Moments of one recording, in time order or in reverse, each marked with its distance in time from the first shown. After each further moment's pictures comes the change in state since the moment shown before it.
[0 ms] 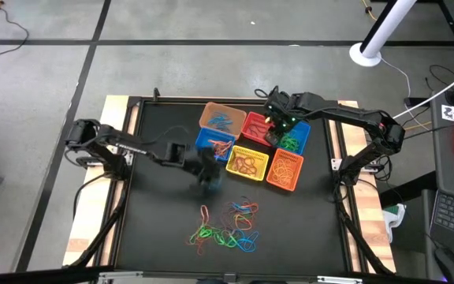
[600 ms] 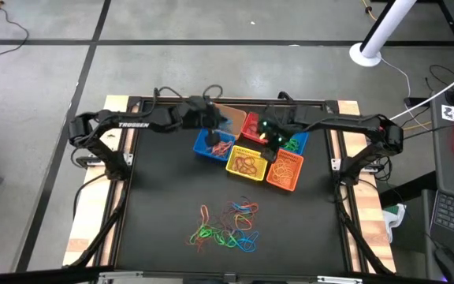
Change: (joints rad) left arm 0.457 -0.001 0.001 0.363 -0.011 0.077; right arm 0.189 0.000 0.000 0.030 -0.114 -0.005
